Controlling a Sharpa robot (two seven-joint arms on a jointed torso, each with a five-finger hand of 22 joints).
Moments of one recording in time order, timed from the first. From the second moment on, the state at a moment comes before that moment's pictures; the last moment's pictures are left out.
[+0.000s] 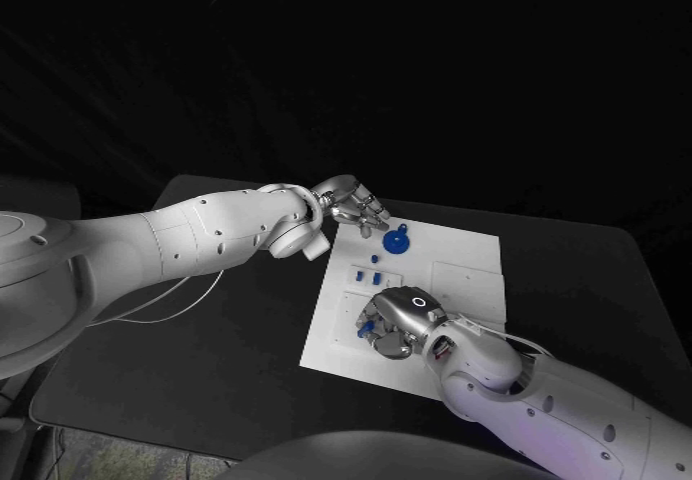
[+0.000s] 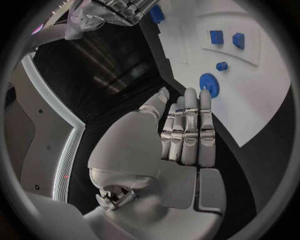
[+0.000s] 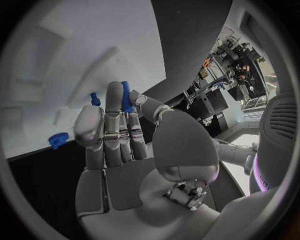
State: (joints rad) left arm 1.21 -0.65 -0.09 1.14 -0.67 -0.12 0.16; left_hand 1.41 -0.03 0.16 -0.02 0.12 1.06 0.13 0.07 0.07 1.23 0.09 0.07 0.06 1.17 0.03 0.51 0.36 0.05 1.12 0.01 0.07 0.93; right arm 0.83 -0.49 0.03 1.49 -1.87 -0.31 -0.18; right_hand 1.24 -0.08 0.68 -0.23 0.05 1.25 0.08 0.06 0.08 1.31 0.06 0.06 0.06 1.47 -0.06 0.53 0.50 0.09 1.46 -0.08 1.02 1.31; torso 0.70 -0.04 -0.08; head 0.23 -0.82
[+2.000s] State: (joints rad) left arm 1.21 -0.65 -0.09 1.13 -0.67 -0.12 0.16; left_hand 1.41 -0.02 0.16 -0.02 0.12 1.06 0.13 0.07 0.07 1.22 0.08 0.07 0.06 1.17 0.03 0.51 0.36 0.05 1.12 0.01 0.07 0.92; right arm 0.82 -0.46 0.01 1.47 -1.88 -0.31 -0.22; right_hand 1.21 -0.16 0.52 -0.28 0.07 1.15 0.11 0.07 0.07 1.22 0.07 0.06 0.06 1.45 -0.03 0.49 0.47 0.12 1.47 -0.06 0.85 1.31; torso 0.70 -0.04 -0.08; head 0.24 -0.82
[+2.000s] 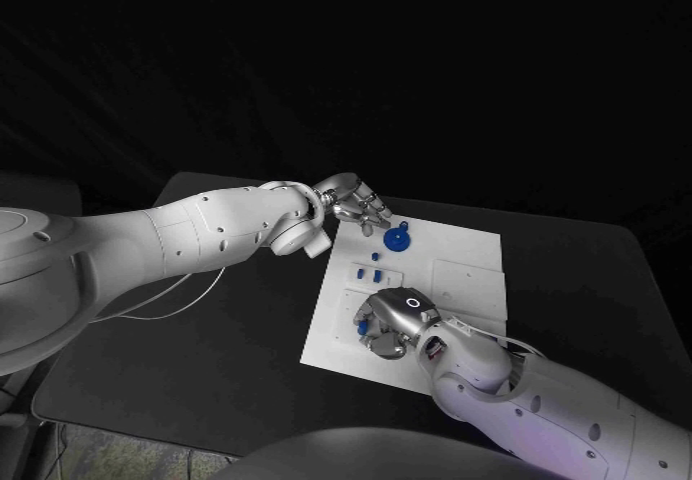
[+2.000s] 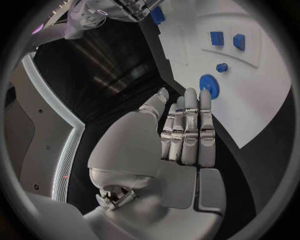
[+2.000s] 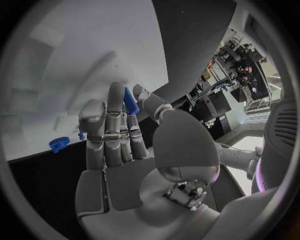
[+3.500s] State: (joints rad) left arm 1.19 -0.68 -0.10 1.11 -0.65 -0.13 0.16; left_hand 1.41 -0.02 0.16 -0.01 0.12 1.06 0.13 0.07 0.07 1.22 0.08 0.07 0.06 1.17 0.03 0.51 0.36 0.05 1.12 0.01 0.07 0.91; right arm 0.86 -0.86 0.18 1.60 -1.11 -0.30 0.02; right_hand 1.23 -0.03 0.32 -0.23 0.13 1.16 0.08 0.07 0.15 1.14 -0.01 0.68 0.45 1.43 -0.06 0.58 0.47 0.11 1.47 -0.08 0.95 1.31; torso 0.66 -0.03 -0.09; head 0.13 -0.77
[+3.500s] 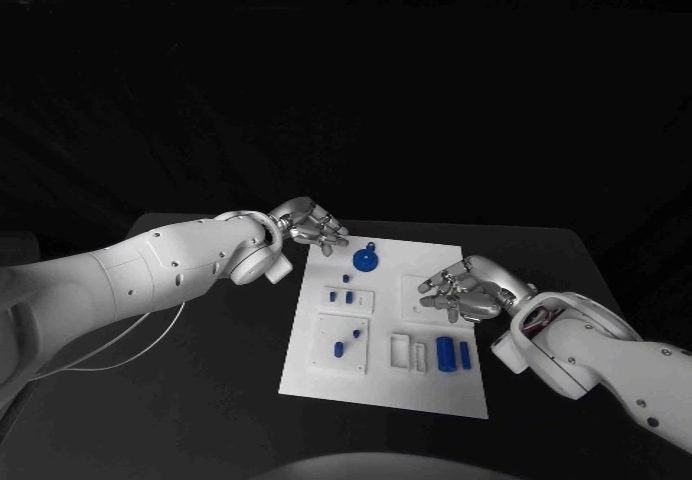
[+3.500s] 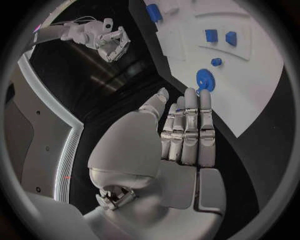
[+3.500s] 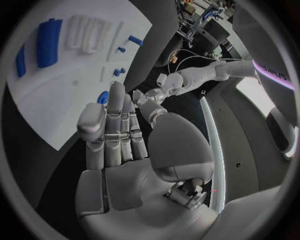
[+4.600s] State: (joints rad) left arm 1.16 -0.69 -0.10 1.13 -0.58 -0.15 0.17; left_hand 1.41 -0.02 0.16 -0.01 0.12 1.06 0.13 0.07 0.07 1.22 0.08 0.07 0.06 1.18 0.03 0.51 0.36 0.05 1.12 0.01 0.07 0.91; right arm 0.86 -0.94 0.14 1.56 -0.90 -0.12 -0.34; right_hand 1.13 -0.09 0.37 -0.17 0.15 1.19 0.05 0.07 0.14 1.35 -0.03 0.41 0.51 1.43 -0.10 0.80 0.62 0.09 1.47 -0.12 0.96 1.24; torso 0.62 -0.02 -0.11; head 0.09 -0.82
